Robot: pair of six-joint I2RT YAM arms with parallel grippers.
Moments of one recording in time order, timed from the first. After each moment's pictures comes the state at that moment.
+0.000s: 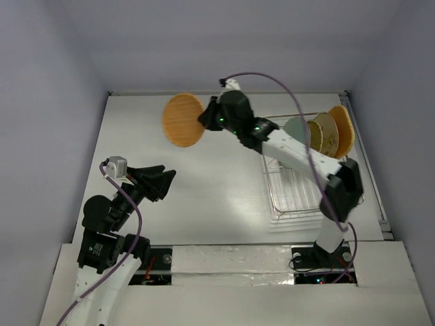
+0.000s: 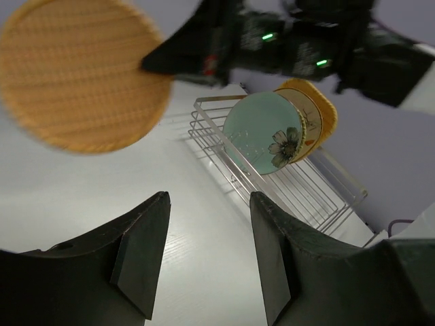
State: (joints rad) left arm -0.28 0.24 0.61 -0.26 0.31 -0.50; right arm 0.77 1.74 1.64 -0.19 0.13 0.61
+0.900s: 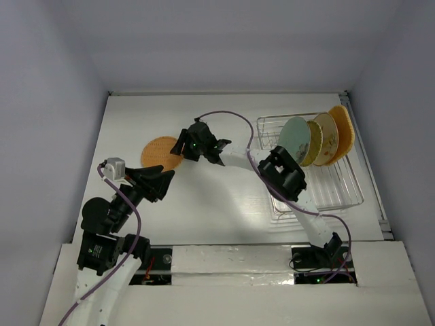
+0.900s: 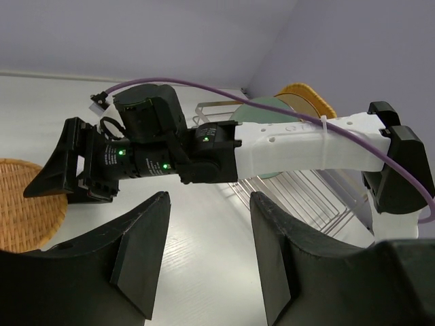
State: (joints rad) left arm -0.27 0.22 0.61 -0.26 0.30 -0.50; right arm 0.84 2.39 1.85 0.00 -0.06 1.00
